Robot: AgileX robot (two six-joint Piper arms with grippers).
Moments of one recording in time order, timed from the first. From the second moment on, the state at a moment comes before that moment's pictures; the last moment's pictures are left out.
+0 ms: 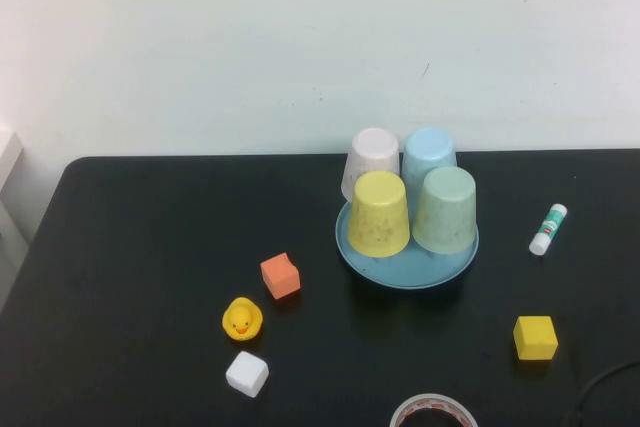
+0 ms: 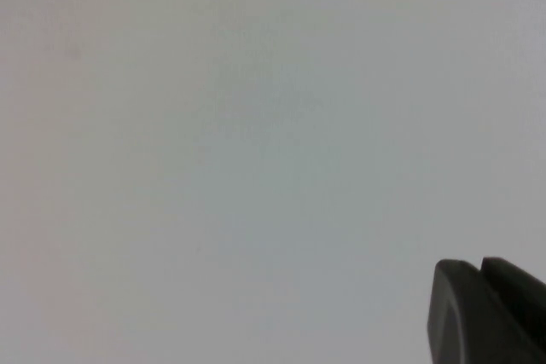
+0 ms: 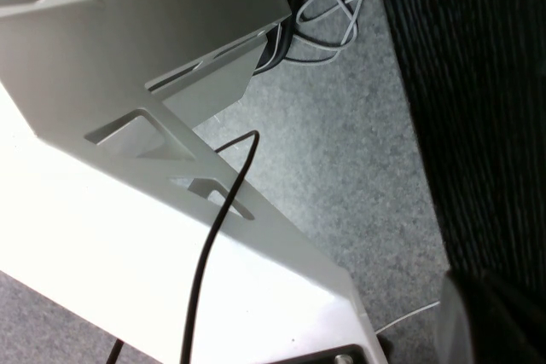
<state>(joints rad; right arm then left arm) 0.93 1.25 -0.76 0.04 1.26 -0.27 -0.58 1.22 -1.58 -1.43 0.07 1.83</state>
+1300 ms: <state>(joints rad) 0.93 1.25 -0.76 0.04 1.26 -0.27 -0.58 0.25 -0.22 -1.73 -0.16 1.91</state>
